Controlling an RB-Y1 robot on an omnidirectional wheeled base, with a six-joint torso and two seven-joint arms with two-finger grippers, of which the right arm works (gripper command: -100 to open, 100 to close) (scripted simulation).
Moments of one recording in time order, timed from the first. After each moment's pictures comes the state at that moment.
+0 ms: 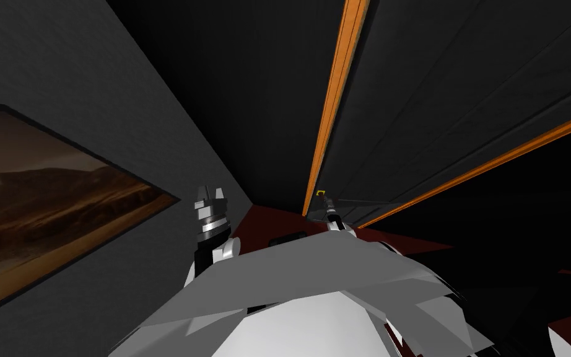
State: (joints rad) arm -0.05 -0.28 -0.16 -0.58 -0.18 -0.87 -0.15
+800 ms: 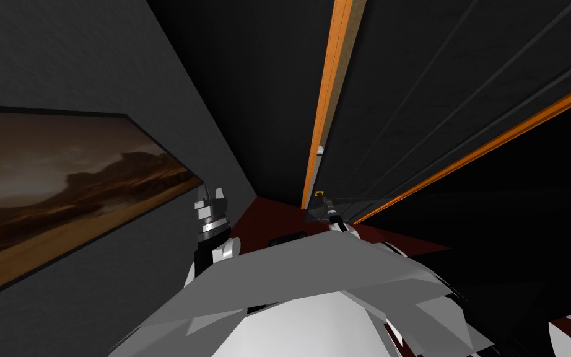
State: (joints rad) arm -0.02 -0.32 -0.09 -0.59 -0.14 -0.90 -0.23
